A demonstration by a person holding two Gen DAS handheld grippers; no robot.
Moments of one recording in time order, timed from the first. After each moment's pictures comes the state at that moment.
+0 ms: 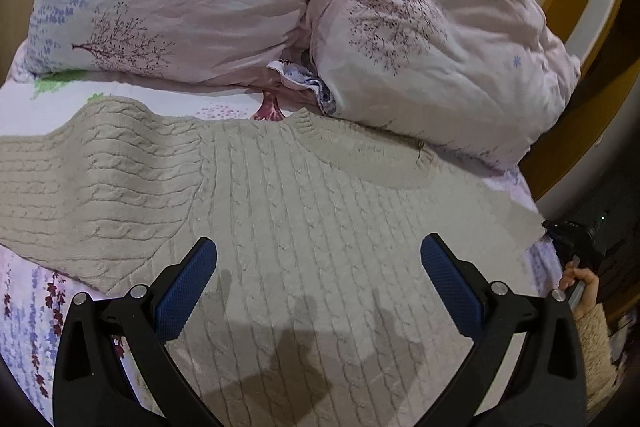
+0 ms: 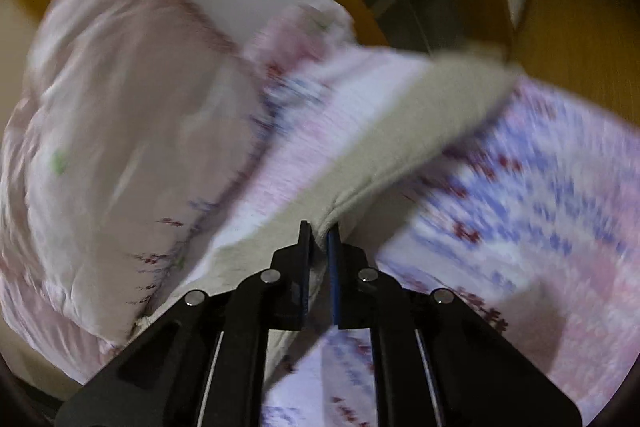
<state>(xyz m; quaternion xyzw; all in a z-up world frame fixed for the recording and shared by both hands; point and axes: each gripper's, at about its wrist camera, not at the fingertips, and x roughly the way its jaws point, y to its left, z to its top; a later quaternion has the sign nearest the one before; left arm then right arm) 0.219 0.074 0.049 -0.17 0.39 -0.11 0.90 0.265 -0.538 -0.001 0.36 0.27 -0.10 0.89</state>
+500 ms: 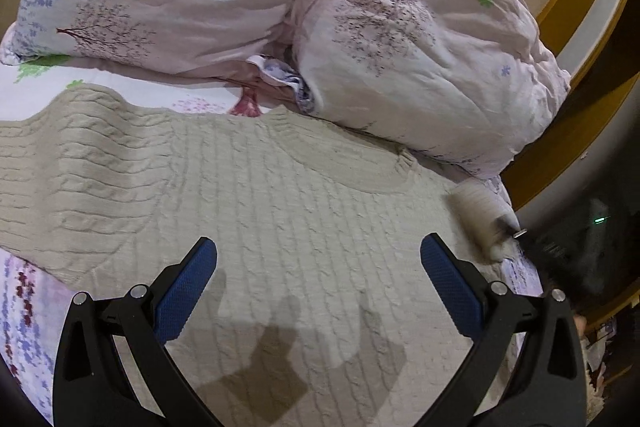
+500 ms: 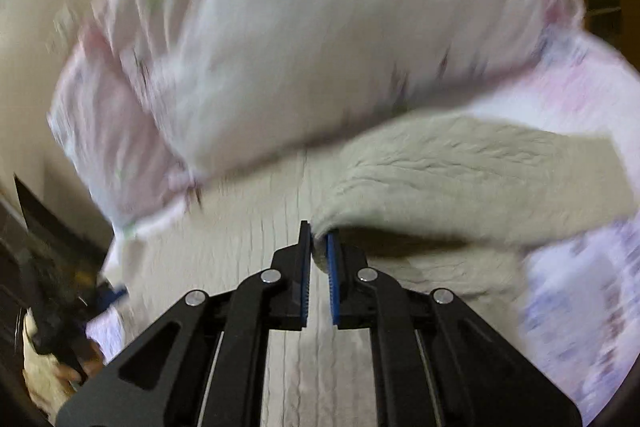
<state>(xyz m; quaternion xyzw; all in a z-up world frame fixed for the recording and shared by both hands) 0.225 0.061 0.048 -0.20 0.39 -0.13 0.89 0.281 -0.325 0.004 0.20 0.37 0.15 0.90</state>
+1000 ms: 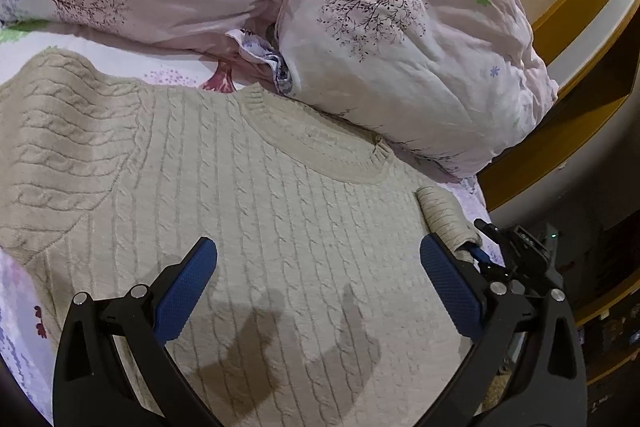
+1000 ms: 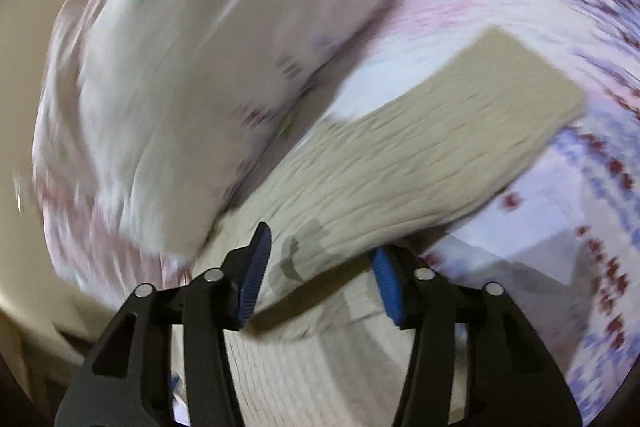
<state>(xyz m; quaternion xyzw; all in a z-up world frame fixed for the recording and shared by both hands) 0.233 0.057 0.041 -0.25 0.41 -0.17 0.86 0.278 -0.439 -0.025 0.45 0.35 0.05 0.82</state>
